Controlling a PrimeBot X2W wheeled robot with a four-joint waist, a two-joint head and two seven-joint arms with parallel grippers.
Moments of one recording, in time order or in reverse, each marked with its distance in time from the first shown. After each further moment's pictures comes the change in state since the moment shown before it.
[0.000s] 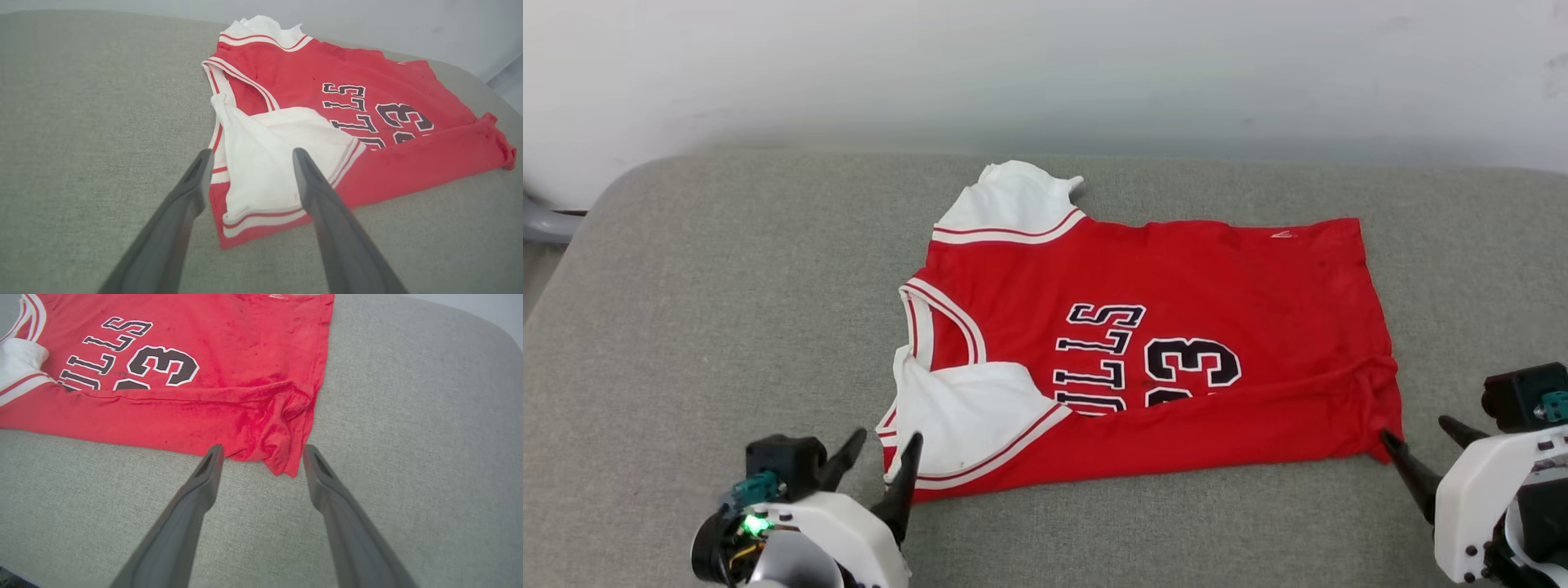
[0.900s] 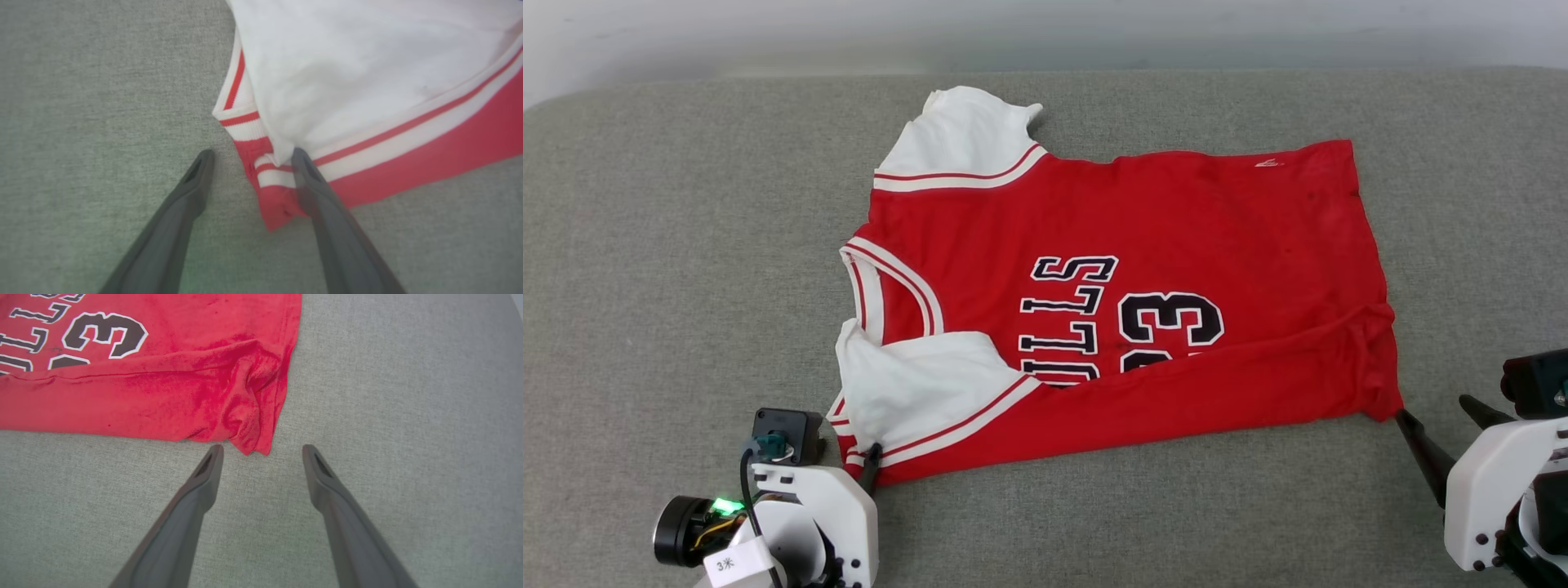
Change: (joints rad) left arm -0.081 0.079 -0.087 0.078 0.081 0.136 0.309; right arm 0.014 0.057 -0.064 -0.143 -0.078 0.000 0.094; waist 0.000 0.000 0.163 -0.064
